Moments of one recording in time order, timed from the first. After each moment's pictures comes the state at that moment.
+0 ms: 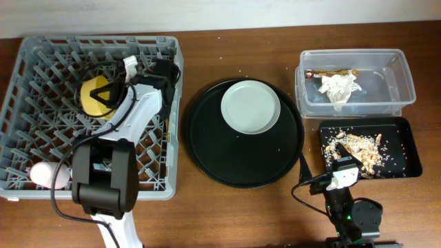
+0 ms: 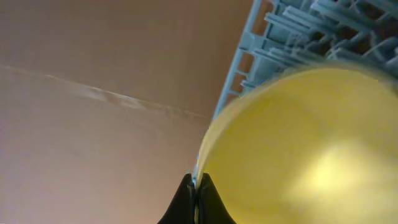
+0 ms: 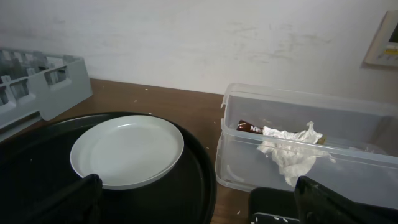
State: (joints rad) left arm -0.23 2.03 1.53 -0.99 -1.48 -0.28; right arm -0.01 0.01 0.01 -0.06 -0.16 -0.07
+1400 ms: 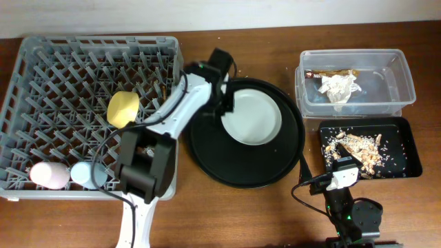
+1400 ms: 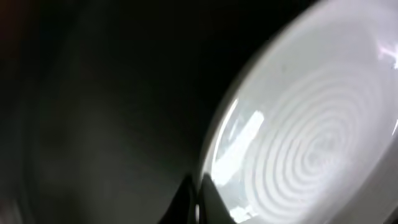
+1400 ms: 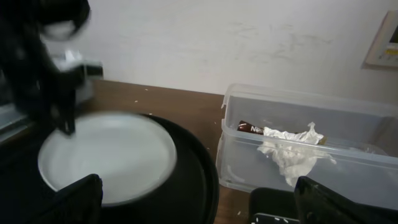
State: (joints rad) left arm -0.48 2.27 1.89 -1.00 0.17 -0.38; right arm -0.01 0.01 0.01 -0.06 -0.16 -0.07
